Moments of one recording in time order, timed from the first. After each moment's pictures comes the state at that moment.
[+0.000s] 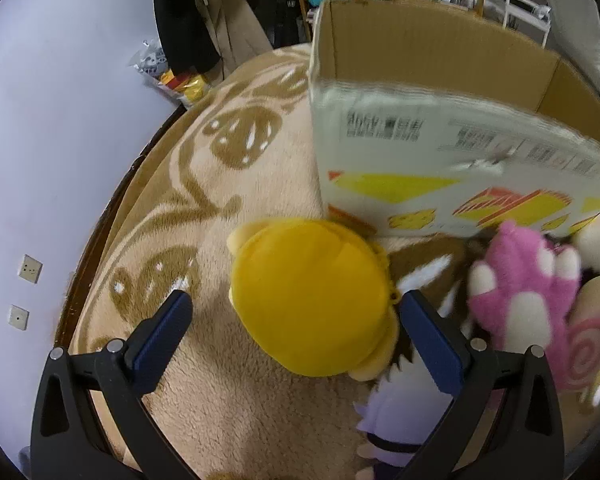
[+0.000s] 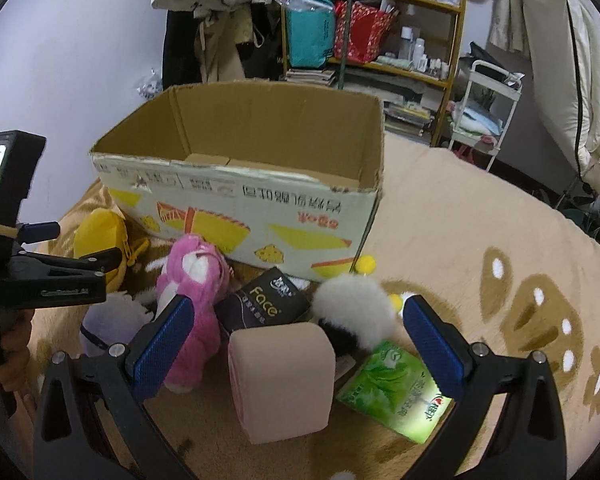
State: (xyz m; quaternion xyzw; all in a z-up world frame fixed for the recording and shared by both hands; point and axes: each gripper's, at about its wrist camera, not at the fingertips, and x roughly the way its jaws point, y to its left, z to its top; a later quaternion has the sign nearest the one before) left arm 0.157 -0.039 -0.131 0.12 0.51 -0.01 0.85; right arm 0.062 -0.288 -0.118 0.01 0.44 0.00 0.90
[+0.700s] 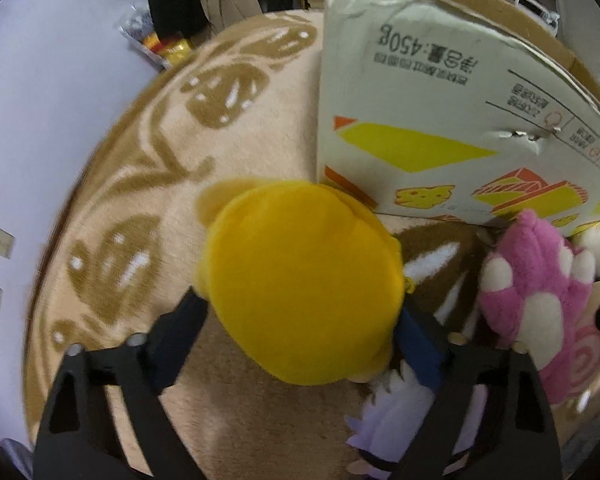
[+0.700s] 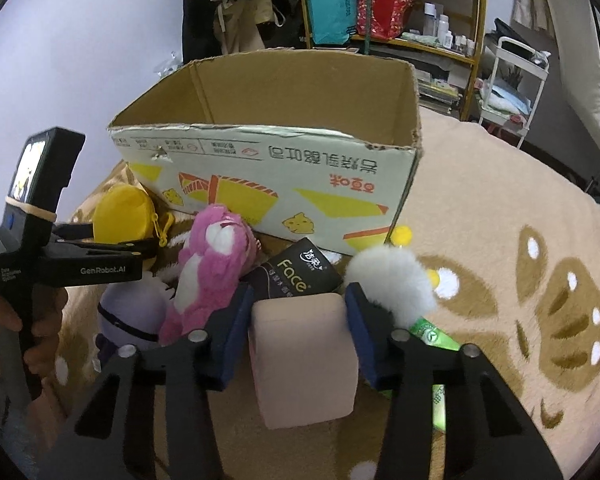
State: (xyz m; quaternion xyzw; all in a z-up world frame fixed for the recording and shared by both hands) left arm 0.173 -0.028 -0.158 0.06 0.56 -0.05 0.83; right arm 0.064 -0.285 -0.131 0.04 0.47 0.05 0.88
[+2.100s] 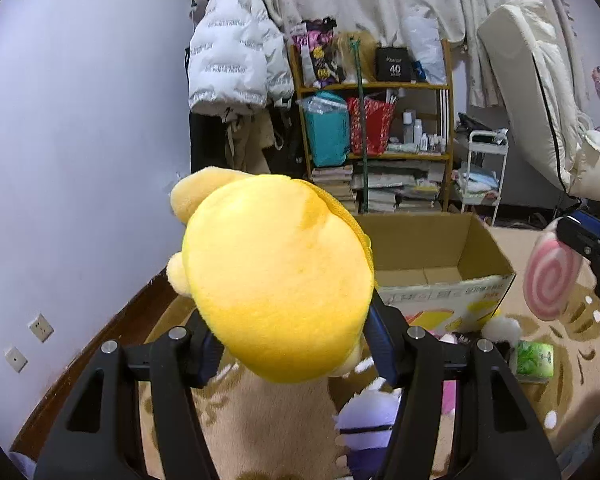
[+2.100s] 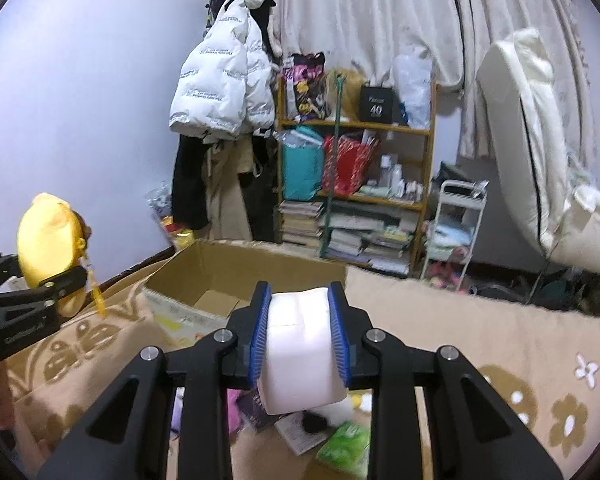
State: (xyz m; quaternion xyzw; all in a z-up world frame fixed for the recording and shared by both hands) left arm 0.041 -0.033 0.017 0.09 0.24 -0.04 0.97; right arm 0.008 -0.278 -0.007 -0.01 0.21 -0.02 0.98
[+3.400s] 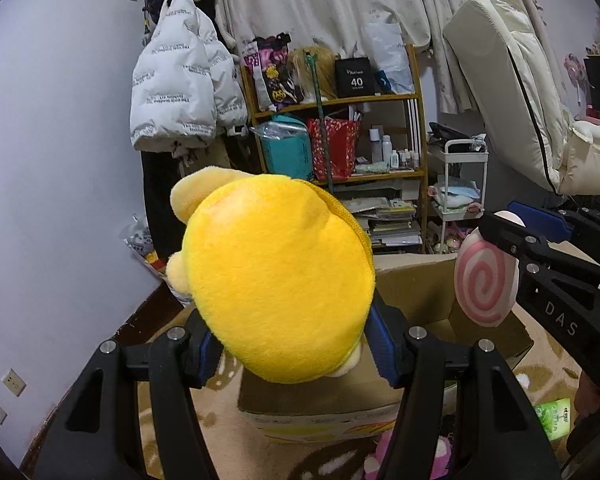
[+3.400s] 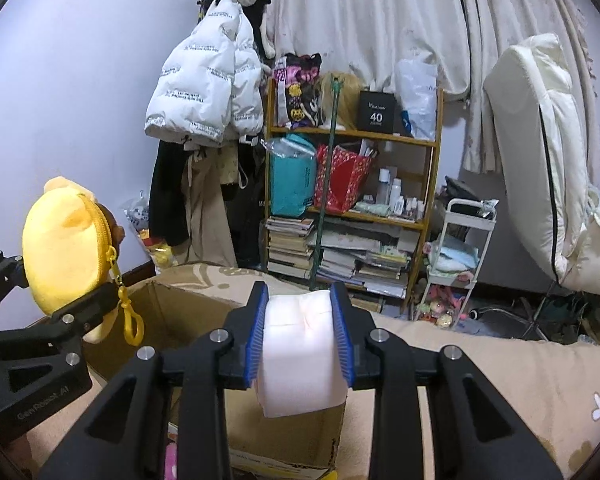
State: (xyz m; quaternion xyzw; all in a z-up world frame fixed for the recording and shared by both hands) left arm 0.143 -0.102 -0.003 0.11 0.20 -0.10 0.97; right arm 0.124 -0.289 -0.023 -0.01 0.20 -0.04 0.98
